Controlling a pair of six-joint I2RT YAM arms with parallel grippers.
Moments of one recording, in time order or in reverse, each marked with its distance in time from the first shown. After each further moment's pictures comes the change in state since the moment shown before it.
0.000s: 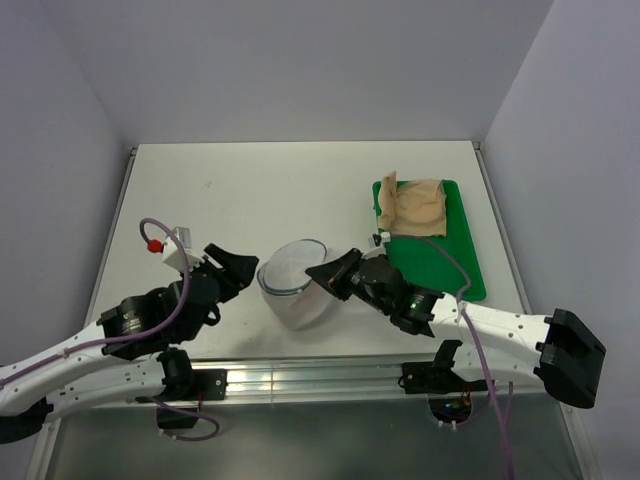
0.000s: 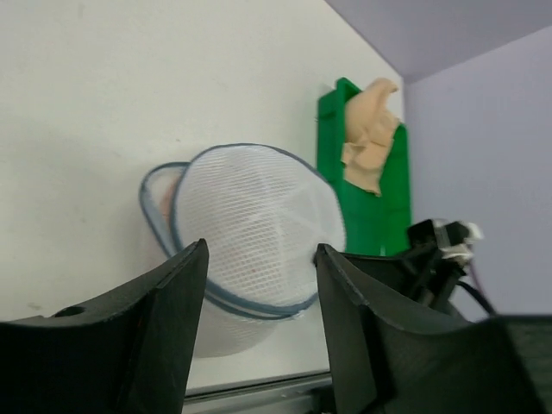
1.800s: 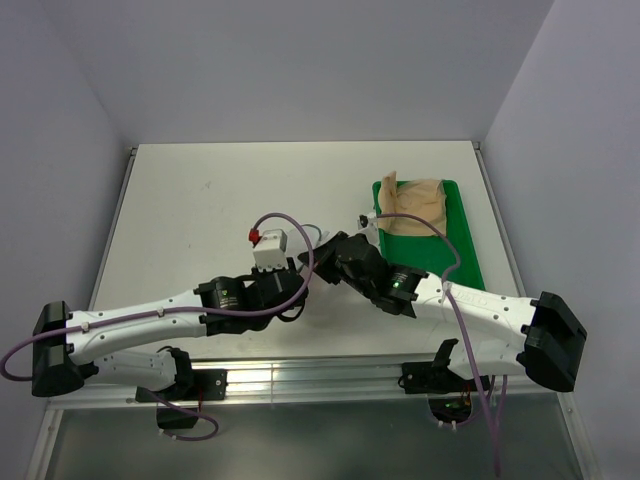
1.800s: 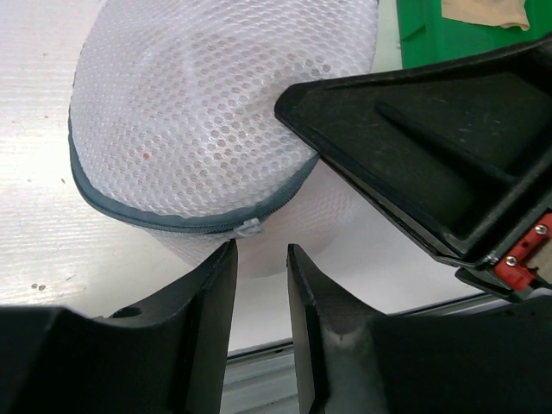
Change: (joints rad) left arm -0.104 0.535 0.155 0.019 0.116 0.170; right arm 0.000 0.159 0.265 -0.219 0.100 -0.135
